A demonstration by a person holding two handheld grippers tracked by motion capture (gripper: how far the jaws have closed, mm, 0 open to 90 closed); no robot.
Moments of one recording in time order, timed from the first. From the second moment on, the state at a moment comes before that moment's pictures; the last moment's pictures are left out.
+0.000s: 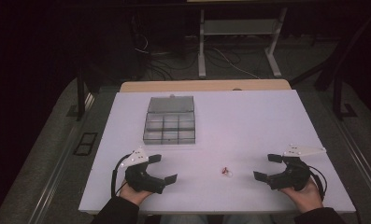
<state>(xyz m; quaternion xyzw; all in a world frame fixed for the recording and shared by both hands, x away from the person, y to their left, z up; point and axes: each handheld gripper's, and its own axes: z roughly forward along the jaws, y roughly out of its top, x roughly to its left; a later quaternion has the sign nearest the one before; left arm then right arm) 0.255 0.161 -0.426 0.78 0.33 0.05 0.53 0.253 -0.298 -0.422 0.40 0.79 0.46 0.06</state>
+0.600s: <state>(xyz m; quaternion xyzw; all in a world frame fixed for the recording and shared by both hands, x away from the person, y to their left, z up) 0.254 0.162 -0.426 0.78 0.33 0.06 0.53 0.251 -0.294 -0.407 0.38 0.80 0.46 0.06</state>
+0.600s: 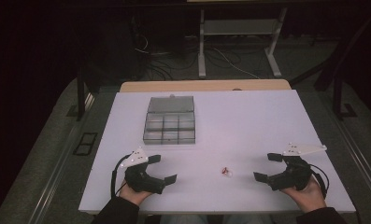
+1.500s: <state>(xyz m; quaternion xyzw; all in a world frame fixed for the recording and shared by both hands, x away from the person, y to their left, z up) 0.254 0.163 -0.426 0.77 0.33 0.06 0.54 0.271 -0.269 -0.390 0.35 0.83 0.42 0.04</state>
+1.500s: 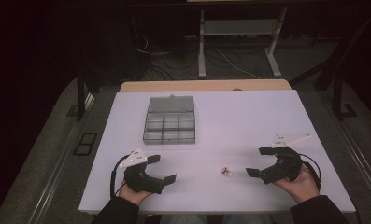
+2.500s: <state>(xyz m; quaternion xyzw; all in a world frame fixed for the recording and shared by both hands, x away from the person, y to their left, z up) 0.253 0.163 -0.426 0.77 0.33 0.05 0.54 0.286 -0.232 -0.398 0.32 0.87 0.38 0.02</state>
